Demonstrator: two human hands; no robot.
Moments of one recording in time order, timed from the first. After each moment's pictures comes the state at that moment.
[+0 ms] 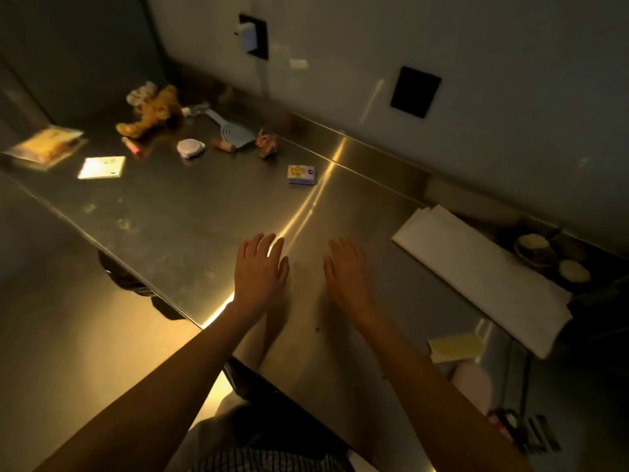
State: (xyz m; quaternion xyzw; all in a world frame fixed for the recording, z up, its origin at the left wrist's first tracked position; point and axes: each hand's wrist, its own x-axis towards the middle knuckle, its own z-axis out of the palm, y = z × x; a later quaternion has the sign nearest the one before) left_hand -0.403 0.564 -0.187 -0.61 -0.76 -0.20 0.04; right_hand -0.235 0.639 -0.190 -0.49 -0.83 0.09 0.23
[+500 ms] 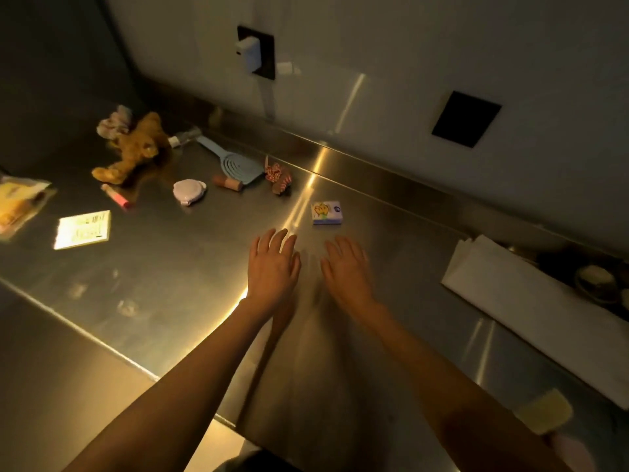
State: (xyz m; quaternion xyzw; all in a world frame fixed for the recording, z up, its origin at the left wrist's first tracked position) left_hand -0.542 0.700 -0.186 -0.66 -0.73 -0.20 0.01; right_hand -0.382 0.740 -0.178 -0.51 -0.85 0.03 0.15
